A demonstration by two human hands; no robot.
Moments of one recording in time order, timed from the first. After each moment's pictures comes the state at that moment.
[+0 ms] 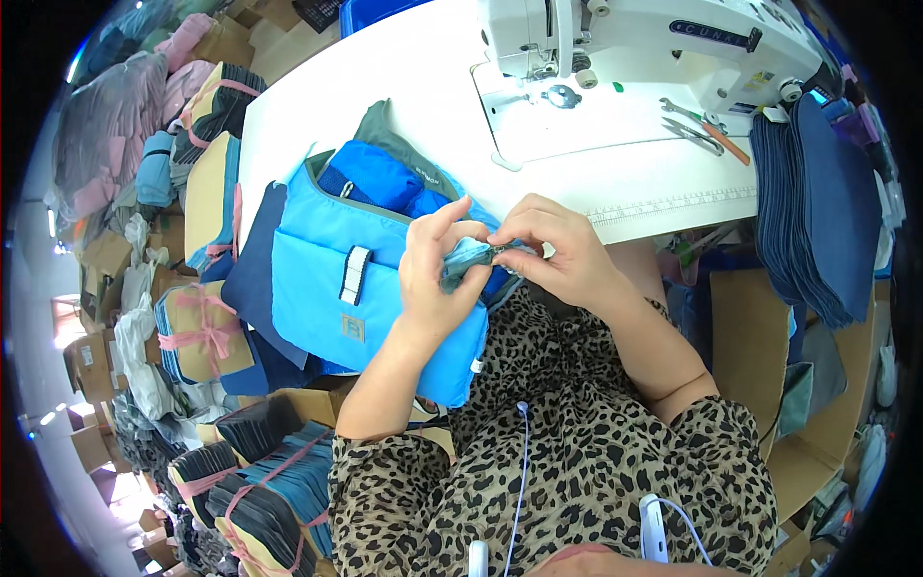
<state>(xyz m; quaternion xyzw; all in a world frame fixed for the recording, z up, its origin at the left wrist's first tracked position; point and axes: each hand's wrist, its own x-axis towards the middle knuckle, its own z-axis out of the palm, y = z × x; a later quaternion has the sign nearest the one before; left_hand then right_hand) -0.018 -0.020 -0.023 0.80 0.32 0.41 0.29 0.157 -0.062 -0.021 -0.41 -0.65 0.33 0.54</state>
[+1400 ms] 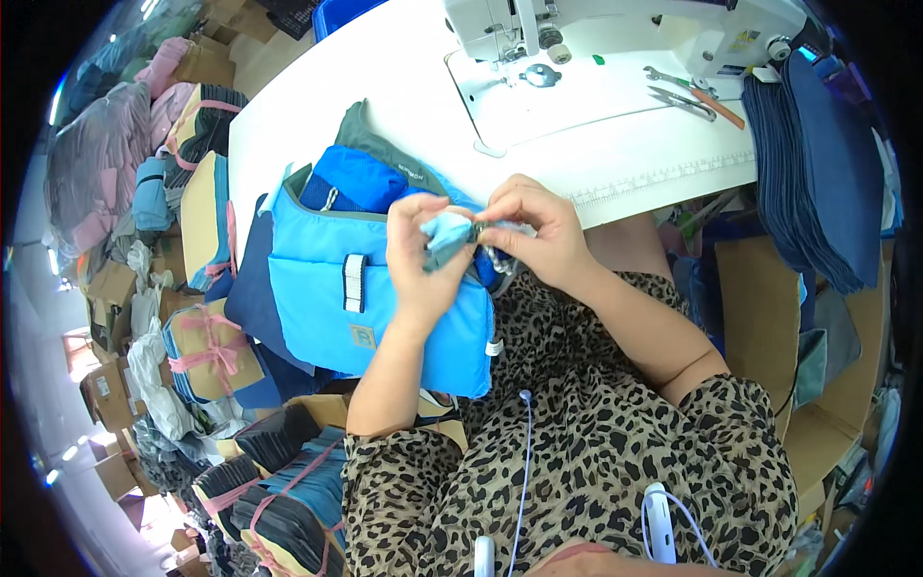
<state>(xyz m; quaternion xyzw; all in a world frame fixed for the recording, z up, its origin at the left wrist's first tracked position) -0.009 -0.014 -0.026 0.69 0.31 0.43 0.49 0.146 -0.060 -0.052 -0.38 -0.54 0.38 0.64</state>
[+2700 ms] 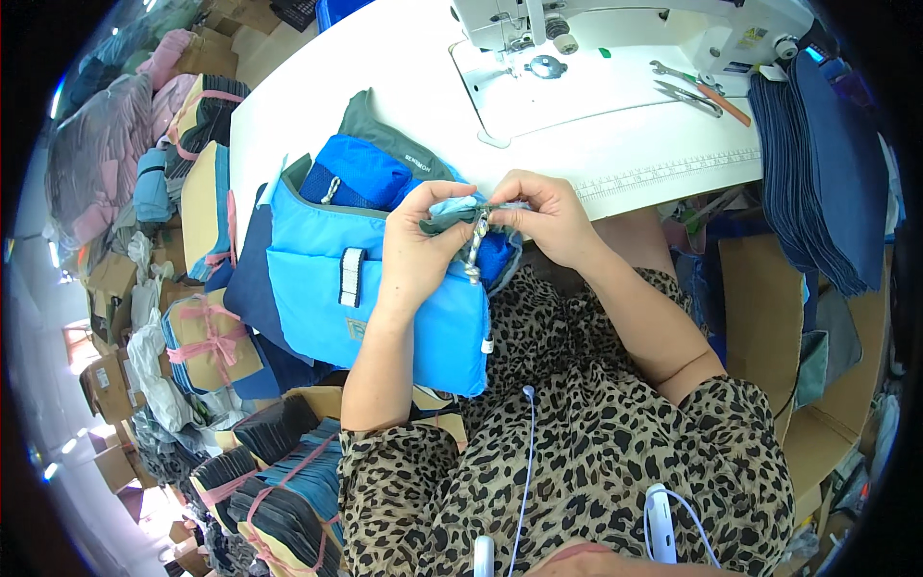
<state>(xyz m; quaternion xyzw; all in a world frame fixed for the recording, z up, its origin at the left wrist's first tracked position) -0.012 0.000 -0.011 0.65 0.40 0.30 0.57 0.154 -0.051 -0.066 -0.41 -0.46 0.55 0.57</state>
